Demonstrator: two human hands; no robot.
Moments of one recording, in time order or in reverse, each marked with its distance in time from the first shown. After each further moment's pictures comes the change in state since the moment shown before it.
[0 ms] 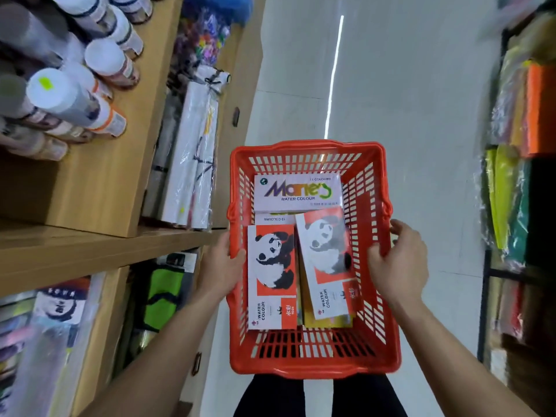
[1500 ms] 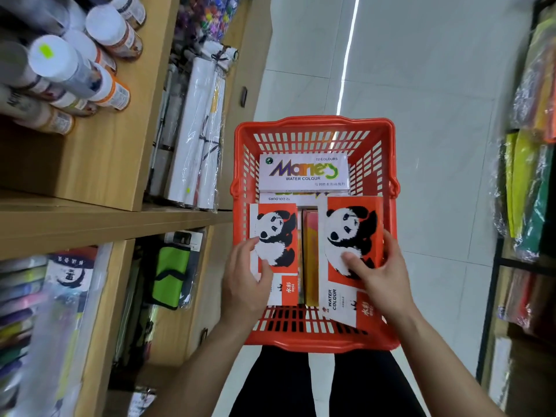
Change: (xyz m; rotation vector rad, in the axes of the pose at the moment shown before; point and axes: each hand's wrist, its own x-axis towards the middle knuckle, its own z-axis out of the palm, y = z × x) left_hand -0.090 0.007 0.041 -0.003 0.196 0.155; right_hand -0.052 0.013 -0.003 0.584 -0.410 0.159
